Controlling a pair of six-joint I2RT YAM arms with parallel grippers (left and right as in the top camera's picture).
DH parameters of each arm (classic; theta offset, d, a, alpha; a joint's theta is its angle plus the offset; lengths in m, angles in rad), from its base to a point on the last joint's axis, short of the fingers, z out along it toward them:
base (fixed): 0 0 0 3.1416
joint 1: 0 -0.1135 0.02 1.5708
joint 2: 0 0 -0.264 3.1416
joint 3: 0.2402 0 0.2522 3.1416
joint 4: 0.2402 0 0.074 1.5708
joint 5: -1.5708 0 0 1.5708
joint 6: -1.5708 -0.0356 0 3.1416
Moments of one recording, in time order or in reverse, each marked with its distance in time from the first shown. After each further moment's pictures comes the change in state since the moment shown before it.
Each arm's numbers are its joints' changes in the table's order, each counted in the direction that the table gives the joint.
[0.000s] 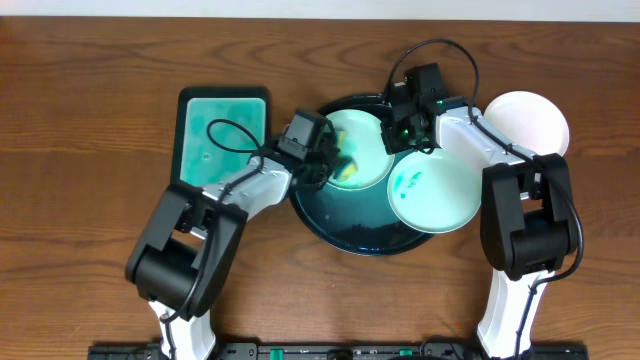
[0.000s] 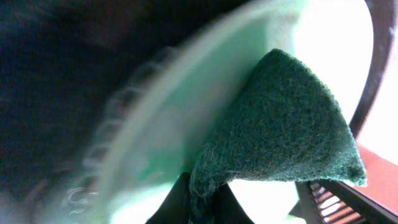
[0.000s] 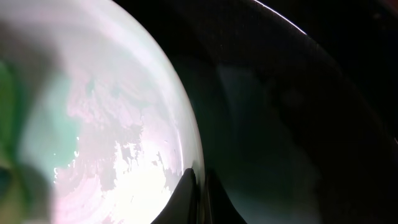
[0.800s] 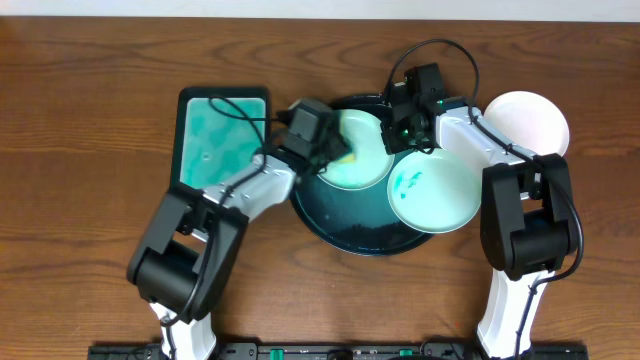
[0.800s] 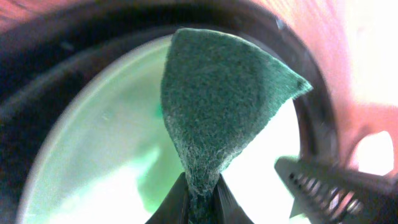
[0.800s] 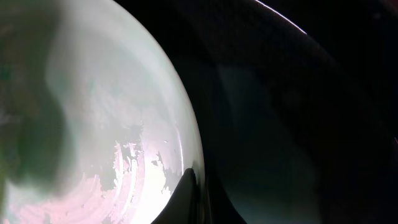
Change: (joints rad) left arm 0.044 -0.008 0.034 -0.109 0.140 -0.418; right arm 0.000 0.000 0.000 0.000 0.002 0.000
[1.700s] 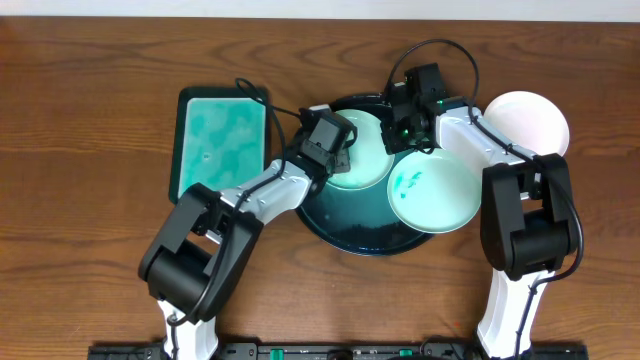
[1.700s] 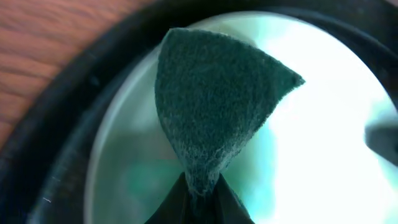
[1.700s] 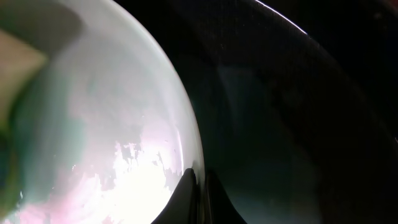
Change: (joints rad) left arm 0.066 0.025 0.019 0.100 0.190 -0.355; right arm 0.000 0.000 0.000 0.000 0.000 0.000
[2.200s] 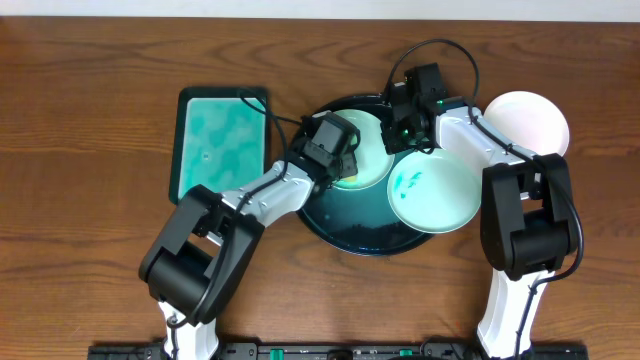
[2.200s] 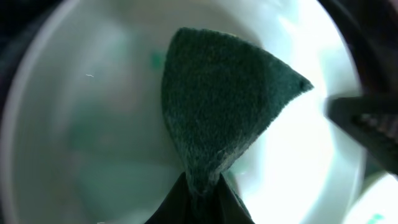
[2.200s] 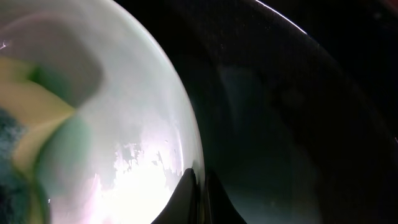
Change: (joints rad) left arm 0.015 -0.004 0.000 0.032 -0.066 0.116; right arm 0.000 0.000 0.000 0.000 0.000 0.000
